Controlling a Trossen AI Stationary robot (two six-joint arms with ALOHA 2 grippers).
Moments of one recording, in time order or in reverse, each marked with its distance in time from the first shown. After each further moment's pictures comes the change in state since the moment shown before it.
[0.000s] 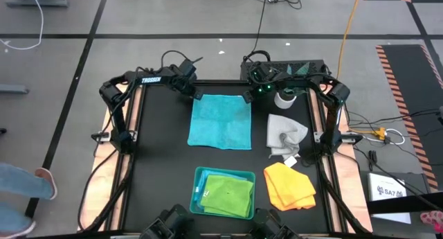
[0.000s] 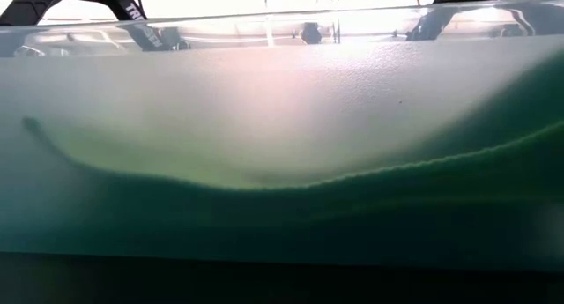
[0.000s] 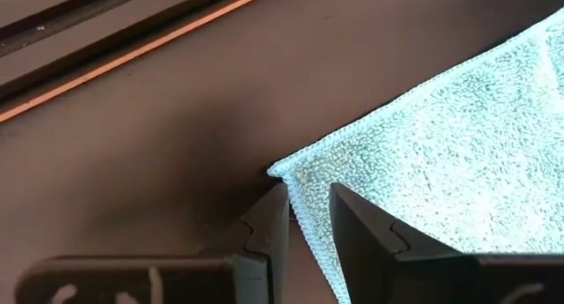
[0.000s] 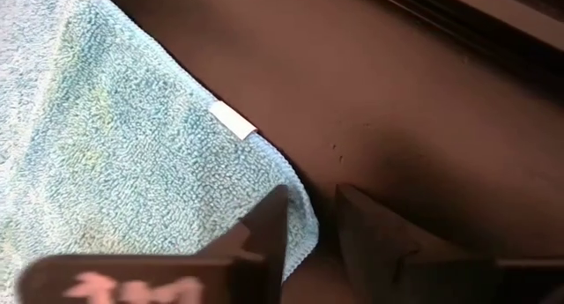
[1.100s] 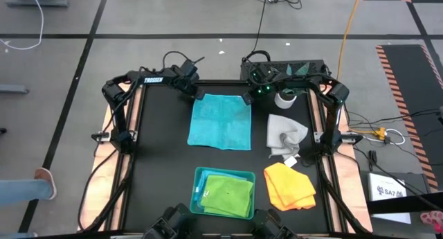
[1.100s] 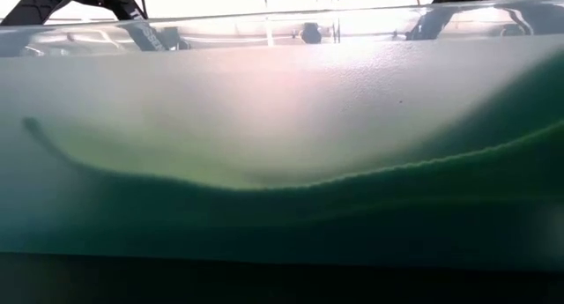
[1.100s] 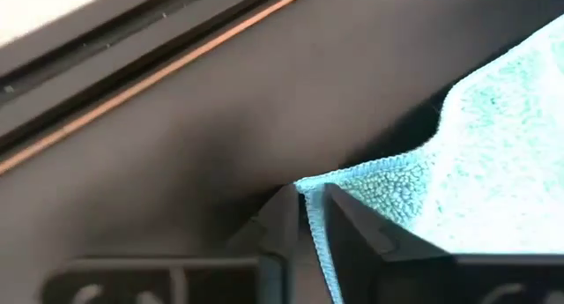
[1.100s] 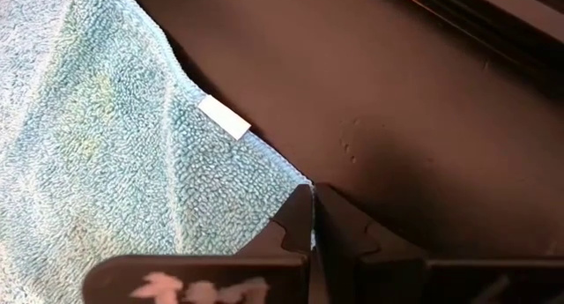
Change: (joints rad) left arm -0.010 0.047 0.000 0.089 -0.007 0.069; right arm 0.012 0.000 -0.001 -0.002 0.021 -0.052
